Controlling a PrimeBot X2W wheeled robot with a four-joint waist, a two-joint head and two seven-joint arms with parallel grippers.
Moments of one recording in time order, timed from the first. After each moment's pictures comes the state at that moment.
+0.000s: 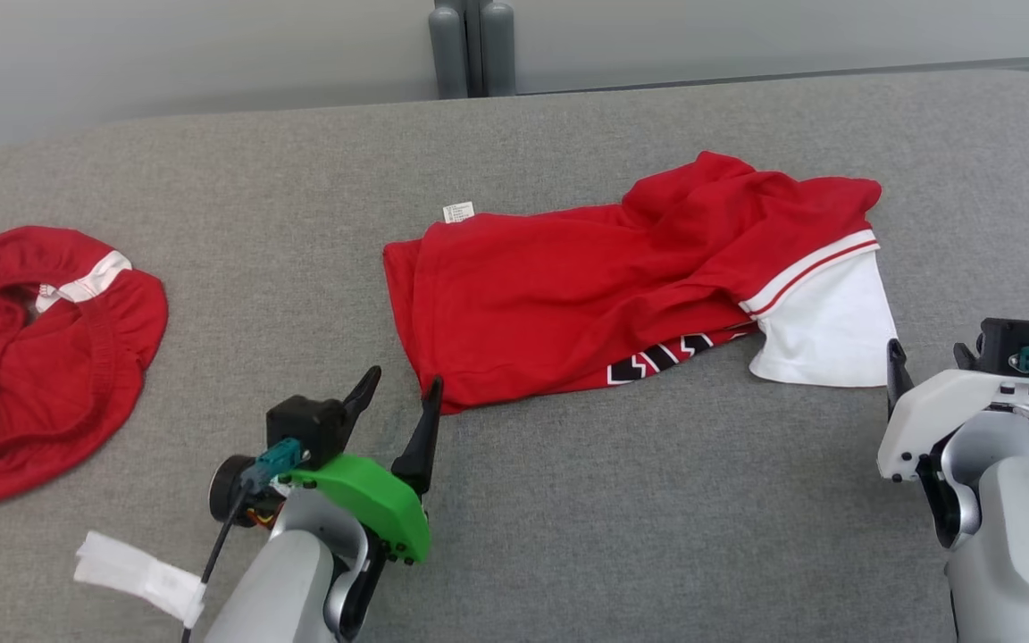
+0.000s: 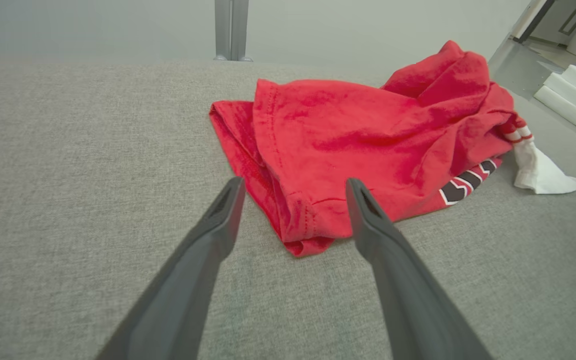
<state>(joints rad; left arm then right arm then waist) -0.33 0.05 -0.35 0.55 -0.36 -0.13 -0.17 -0.37 -0.08 -0.27 0.53 -0.02 0.13 0.12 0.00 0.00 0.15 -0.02</state>
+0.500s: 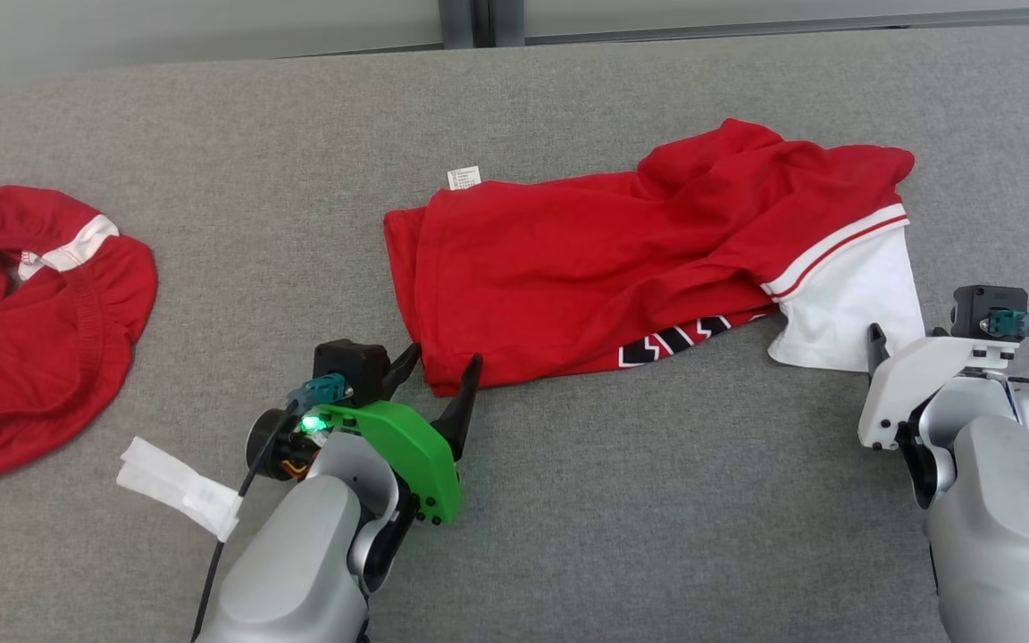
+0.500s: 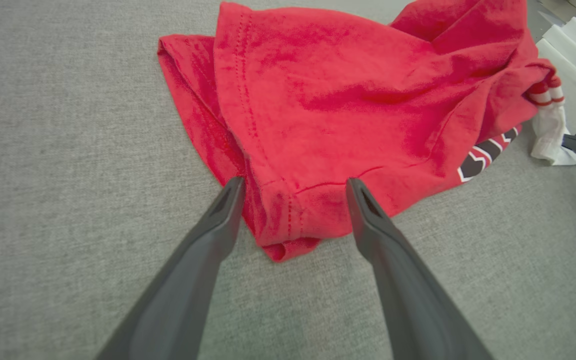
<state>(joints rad) -0.50 0.05 -0.50 0.66 -0.51 -0.12 -0.04 -0.55 -0.07 -0.32 0.79 -0.11 0.13 0.11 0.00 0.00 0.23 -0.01</state>
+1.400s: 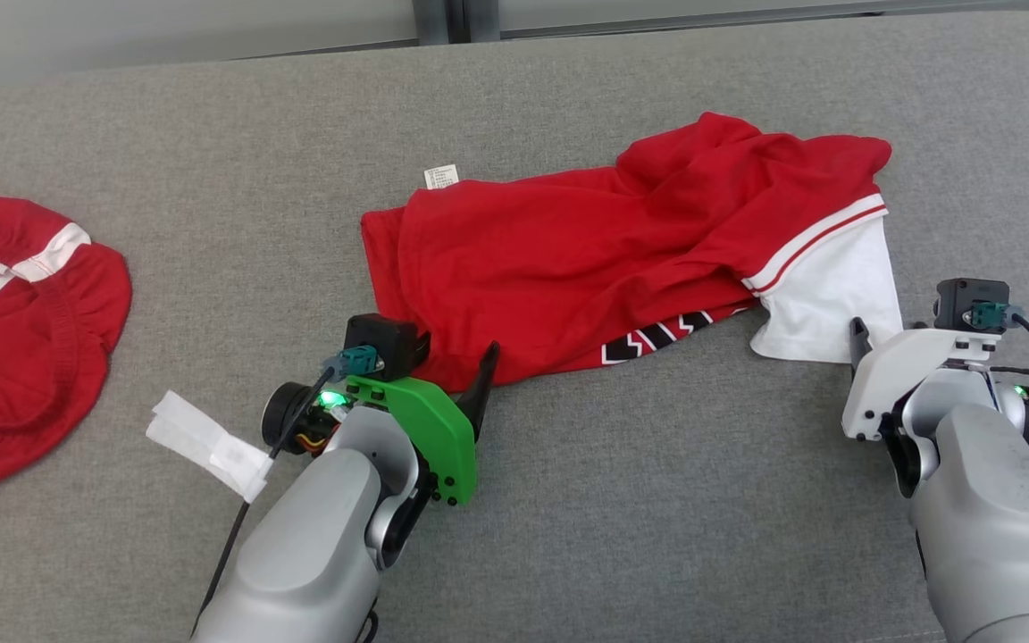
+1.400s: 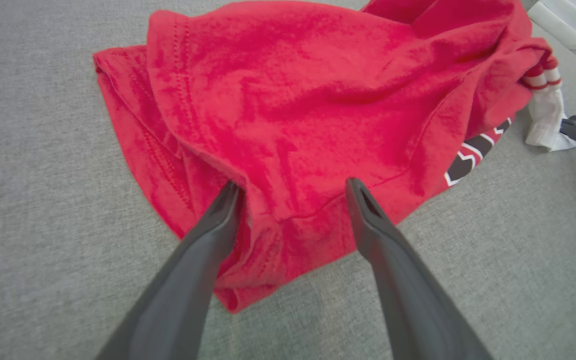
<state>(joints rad) -0.58 0.05 -0.61 0.71 -0.55 -0.07 0.00 -0.63 -0.08 -0.32 0.96 -0.11 0.13 0.04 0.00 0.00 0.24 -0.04</state>
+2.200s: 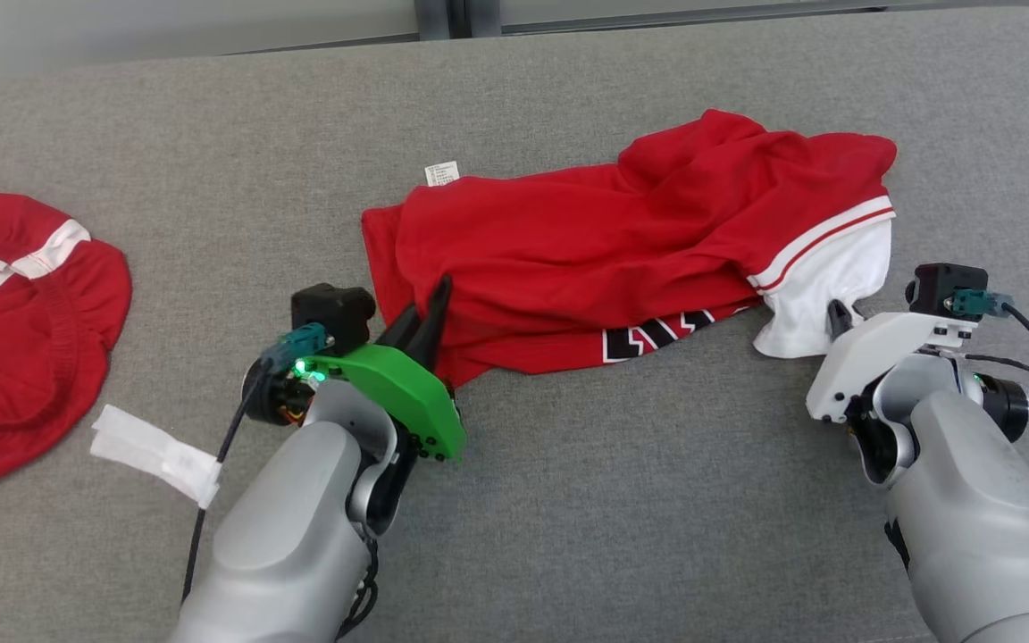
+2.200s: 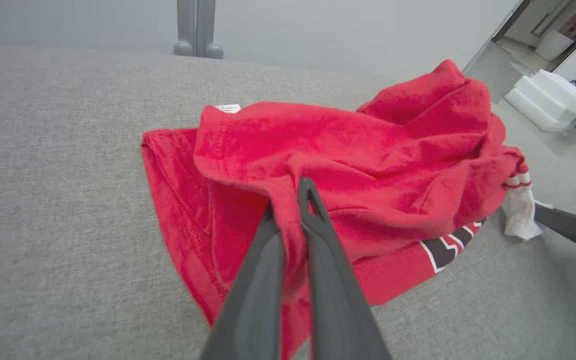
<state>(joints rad) -0.60 0.06 -0.56 0.68 -0.62 -0.07 -0.12 -0.64 -0.10 -0.07 0.93 0.25 0.13 0.04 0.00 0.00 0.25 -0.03</state>
